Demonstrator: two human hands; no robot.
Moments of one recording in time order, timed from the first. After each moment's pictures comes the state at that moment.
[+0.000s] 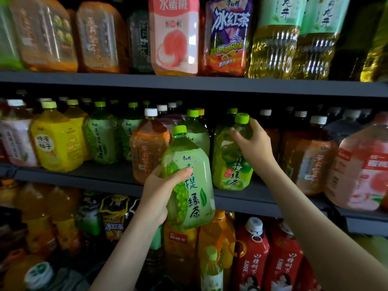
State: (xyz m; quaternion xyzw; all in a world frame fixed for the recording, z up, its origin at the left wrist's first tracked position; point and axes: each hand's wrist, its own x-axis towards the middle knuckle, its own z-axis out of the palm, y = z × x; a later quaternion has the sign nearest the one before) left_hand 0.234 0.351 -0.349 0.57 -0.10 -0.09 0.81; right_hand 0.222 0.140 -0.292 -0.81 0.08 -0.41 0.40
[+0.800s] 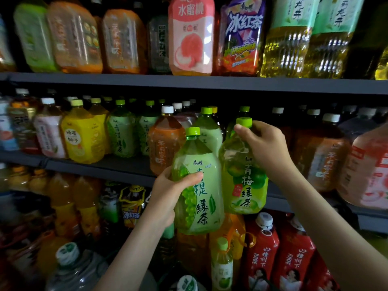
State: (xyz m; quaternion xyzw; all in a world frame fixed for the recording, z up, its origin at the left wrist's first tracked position) left_hand 0.203 0.375 -0.350 0.59 -0.09 -0.09 0.80; right_hand 0.177 0.179 -0.283 -0.80 -0.01 -0.40 0.44
